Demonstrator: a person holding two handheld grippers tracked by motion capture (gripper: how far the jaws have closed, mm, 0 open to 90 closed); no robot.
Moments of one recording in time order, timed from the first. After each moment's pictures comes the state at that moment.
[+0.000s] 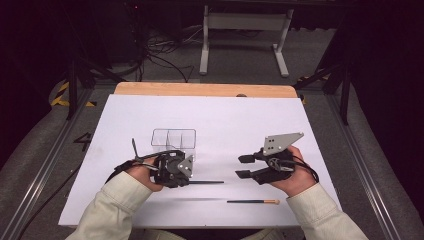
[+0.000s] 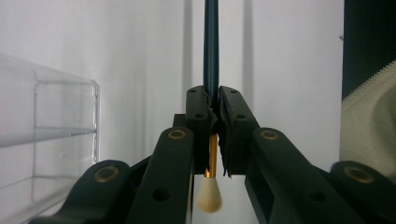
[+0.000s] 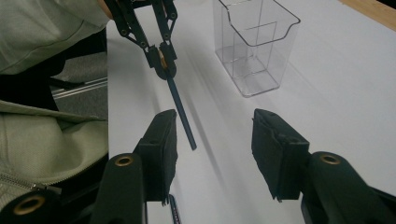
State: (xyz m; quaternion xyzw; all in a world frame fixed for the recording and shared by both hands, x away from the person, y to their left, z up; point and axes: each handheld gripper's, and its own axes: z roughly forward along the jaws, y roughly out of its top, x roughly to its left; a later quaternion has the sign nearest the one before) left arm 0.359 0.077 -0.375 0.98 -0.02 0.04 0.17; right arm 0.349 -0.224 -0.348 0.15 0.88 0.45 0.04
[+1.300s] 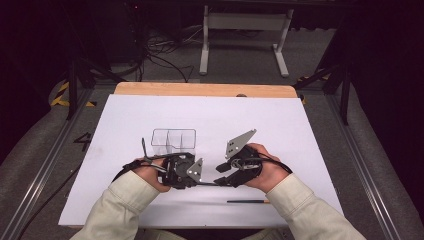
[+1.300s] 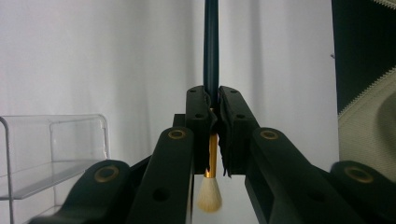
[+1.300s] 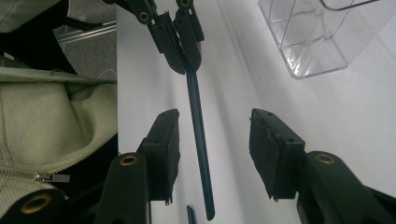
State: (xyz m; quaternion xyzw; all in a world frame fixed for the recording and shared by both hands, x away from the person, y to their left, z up) left arm 0.351 0.059 -0.368 0.98 -0.06 0.06 0.17; right arm 0.366 -0.154 -0.364 0.12 0.93 0.34 -0.02
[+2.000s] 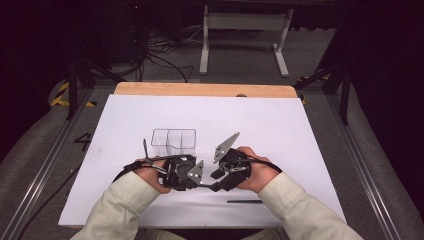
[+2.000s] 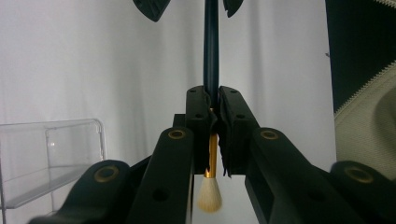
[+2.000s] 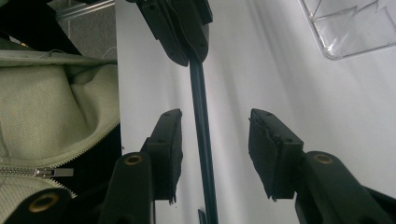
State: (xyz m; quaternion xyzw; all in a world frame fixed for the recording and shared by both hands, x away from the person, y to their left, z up) left arm 0.347 0.056 -0.370 0.98 -0.07 0.06 0.17; right arm 0.369 -0.129 -0.379 0.12 0.95 0.28 -0.06
